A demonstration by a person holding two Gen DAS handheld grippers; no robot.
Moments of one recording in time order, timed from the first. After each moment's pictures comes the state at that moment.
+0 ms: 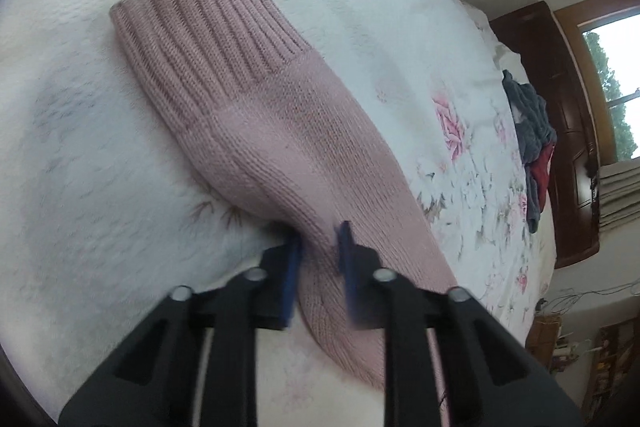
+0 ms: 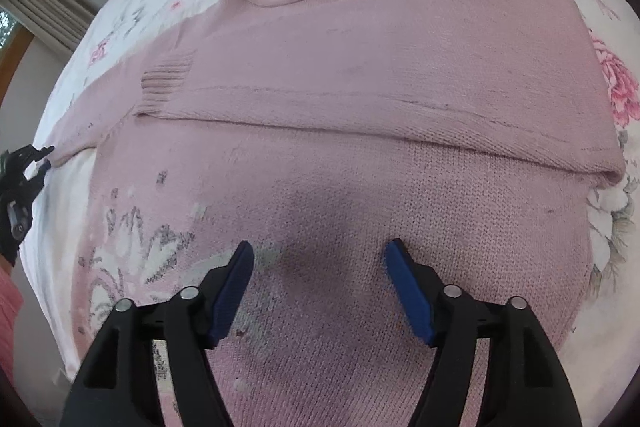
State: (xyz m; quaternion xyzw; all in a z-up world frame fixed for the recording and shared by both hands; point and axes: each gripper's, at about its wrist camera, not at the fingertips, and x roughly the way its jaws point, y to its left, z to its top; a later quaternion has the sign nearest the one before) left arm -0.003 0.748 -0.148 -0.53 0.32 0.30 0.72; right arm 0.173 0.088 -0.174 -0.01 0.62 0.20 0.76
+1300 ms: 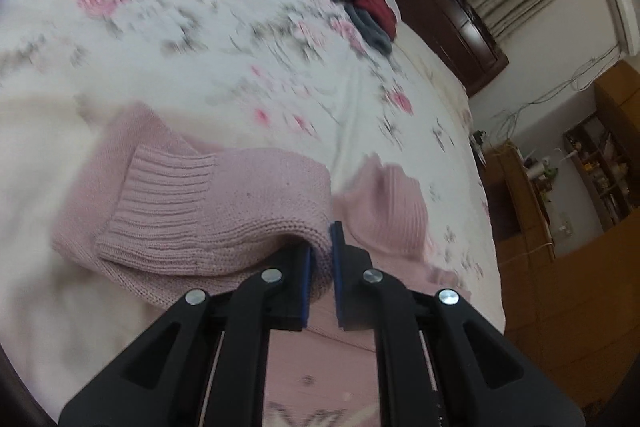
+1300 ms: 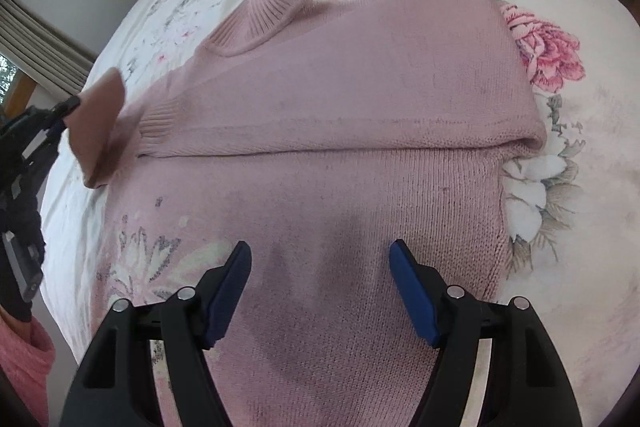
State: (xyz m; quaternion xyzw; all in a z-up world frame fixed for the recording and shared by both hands) left arm 0.156 0.426 -0.077 -0.39 0.37 0.03 0.84; right arm 0.167 0.017 -0.152 0.06 0.60 0.19 0.78
